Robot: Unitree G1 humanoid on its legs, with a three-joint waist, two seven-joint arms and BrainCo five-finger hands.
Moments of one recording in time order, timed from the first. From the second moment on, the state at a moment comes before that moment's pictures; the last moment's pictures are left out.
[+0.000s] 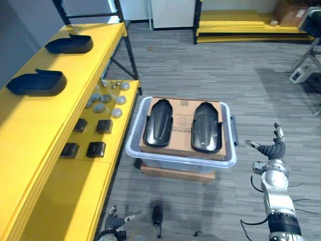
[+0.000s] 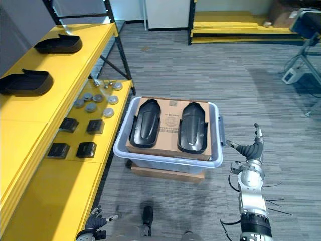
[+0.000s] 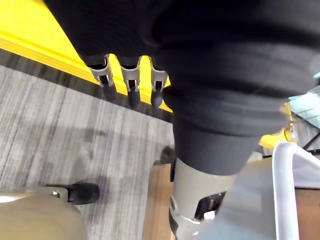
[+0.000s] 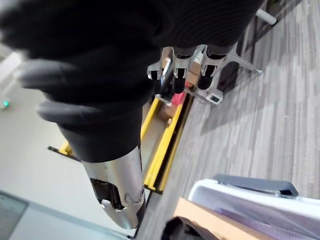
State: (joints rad) left arm 0.22 0.09 0.04 0.76 -0.05 -0.08 0.16; right arm -0.28 -0.34 -0.24 0.48 -0.17 -0.02 -0.34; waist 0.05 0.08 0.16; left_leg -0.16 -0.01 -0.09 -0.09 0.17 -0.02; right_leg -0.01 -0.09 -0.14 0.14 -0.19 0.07
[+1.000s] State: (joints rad) left arm 0.17 0.07 -0.01 0.74 -0.12 -0.12 0.22; right arm -0.60 -0.38 -0.32 0.83 -0.03 0.05 -0.46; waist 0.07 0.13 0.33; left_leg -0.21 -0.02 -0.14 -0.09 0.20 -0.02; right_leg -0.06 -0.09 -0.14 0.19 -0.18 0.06
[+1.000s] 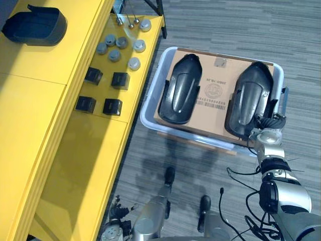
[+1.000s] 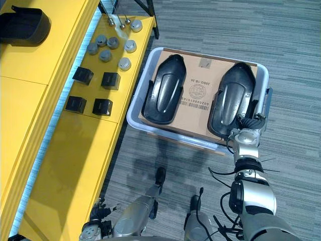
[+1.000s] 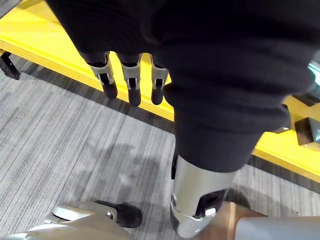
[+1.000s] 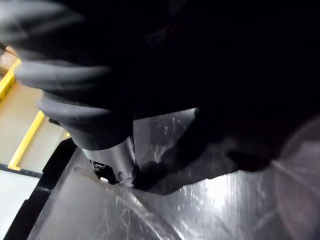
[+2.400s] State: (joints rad) left arm 0.08 0.08 -0.39 -0.15 -0.11 -0.15 0.33; right arm -0.03 0.00 0.17 -0.26 -0.52 -0.02 -0.55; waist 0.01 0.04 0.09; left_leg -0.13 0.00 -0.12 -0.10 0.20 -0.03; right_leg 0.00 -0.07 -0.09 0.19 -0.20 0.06
